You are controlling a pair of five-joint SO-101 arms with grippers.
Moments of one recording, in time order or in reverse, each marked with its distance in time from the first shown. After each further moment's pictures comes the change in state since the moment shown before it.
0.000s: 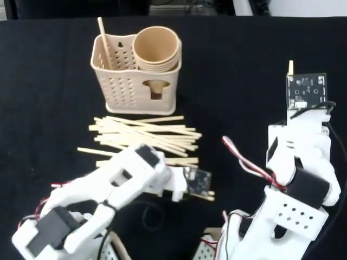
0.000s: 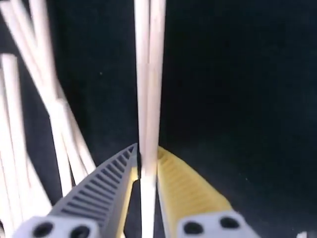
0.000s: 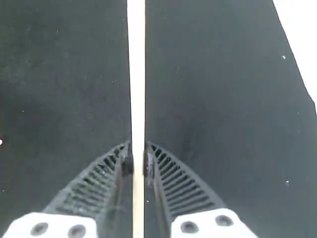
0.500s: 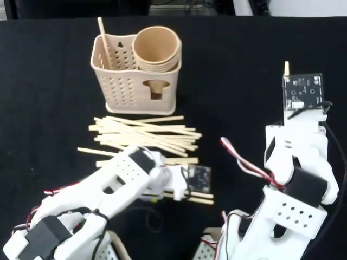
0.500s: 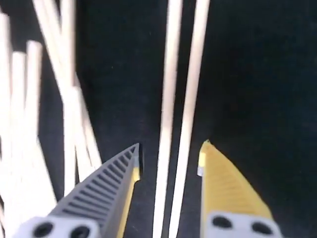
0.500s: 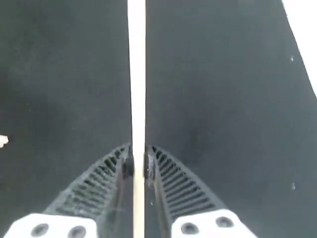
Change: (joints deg) left arm 0.6 -5.4 2.0 -1.4 7.1; right arm -1.1 0.0 0.6 0.0 0.0
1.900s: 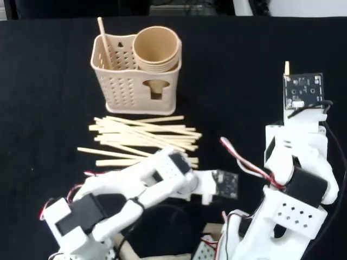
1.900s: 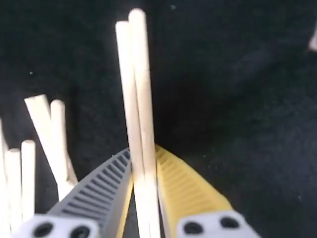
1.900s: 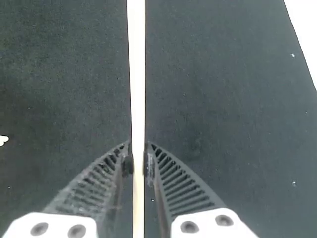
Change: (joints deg) left arm 10.5 22.1 -16.0 0.1 7.8; right arm 0.0 0.0 0.0 0.0 -0.5
